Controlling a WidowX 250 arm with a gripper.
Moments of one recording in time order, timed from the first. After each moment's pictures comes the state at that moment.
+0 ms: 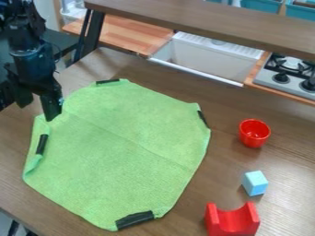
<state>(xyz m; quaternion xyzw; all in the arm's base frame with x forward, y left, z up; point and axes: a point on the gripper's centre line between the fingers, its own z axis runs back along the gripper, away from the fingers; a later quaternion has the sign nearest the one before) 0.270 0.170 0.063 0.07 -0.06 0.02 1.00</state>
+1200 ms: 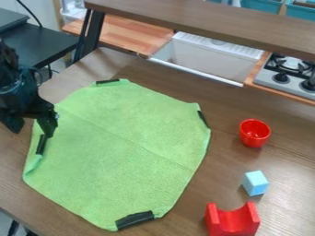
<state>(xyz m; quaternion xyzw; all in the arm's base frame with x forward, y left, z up) 0.253 0.180 0.028 0.04 -0.16 0.18 0.97</state>
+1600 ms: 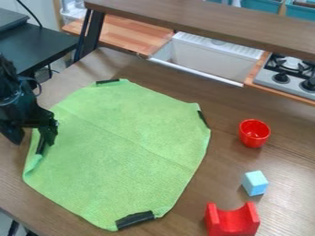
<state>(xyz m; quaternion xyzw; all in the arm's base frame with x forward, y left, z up) 0.252 0.184 0.007 0.02 -0.16 0.22 0.96</state>
